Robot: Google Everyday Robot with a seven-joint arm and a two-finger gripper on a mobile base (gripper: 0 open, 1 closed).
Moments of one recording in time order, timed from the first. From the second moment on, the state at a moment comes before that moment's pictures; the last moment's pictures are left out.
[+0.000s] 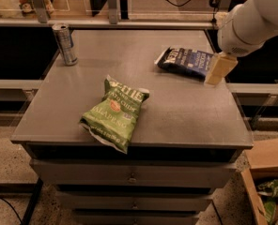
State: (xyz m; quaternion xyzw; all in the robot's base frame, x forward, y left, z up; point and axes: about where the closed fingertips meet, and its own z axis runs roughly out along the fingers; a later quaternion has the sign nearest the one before) arm 0.612 -0.207 0.938 -0.60 0.71 -0.18 0.30
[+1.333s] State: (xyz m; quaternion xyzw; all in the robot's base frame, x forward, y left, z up) arm 0.696 -0.198 0.891 -0.61 0.71 -0.17 0.31
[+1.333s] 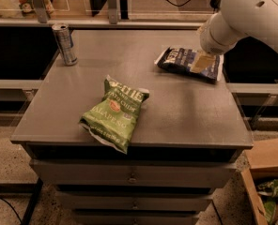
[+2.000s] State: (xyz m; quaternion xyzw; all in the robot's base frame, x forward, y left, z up) arm 0.705 -0.202 0.858 -0.61 0.72 -0.16 0.31
